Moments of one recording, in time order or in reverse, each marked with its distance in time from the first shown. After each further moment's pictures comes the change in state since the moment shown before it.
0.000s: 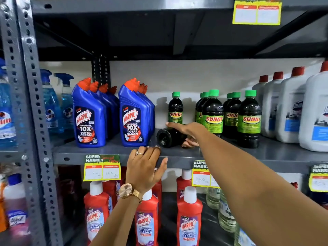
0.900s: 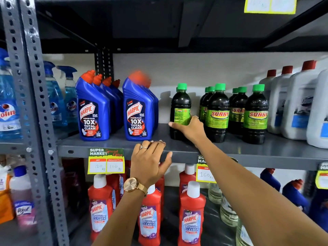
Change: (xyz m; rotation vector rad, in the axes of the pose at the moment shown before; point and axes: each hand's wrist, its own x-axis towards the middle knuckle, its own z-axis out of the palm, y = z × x) left_hand 0.001 0.003 -0.002 -0.069 -0.052 -0.041; right_hand 0.008 0.028 0.030 0.191 0.413 -0.510
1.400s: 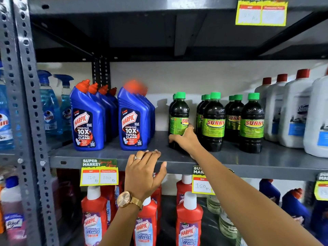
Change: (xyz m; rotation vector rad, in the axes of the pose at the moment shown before) left_hand 0.000 0.003 -0.002 -0.063 0.006 -0.055; right_hand 0.005 0.008 0.003 0.070 -0.071 0.075
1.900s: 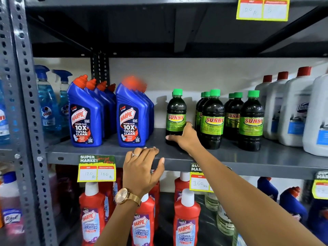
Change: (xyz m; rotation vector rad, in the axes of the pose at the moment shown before) left_hand 0.000 0.003 0.000 -0.017 0.003 -0.040; right_hand -0.003 0.003 -0.002 -0.079 0.019 -0.075
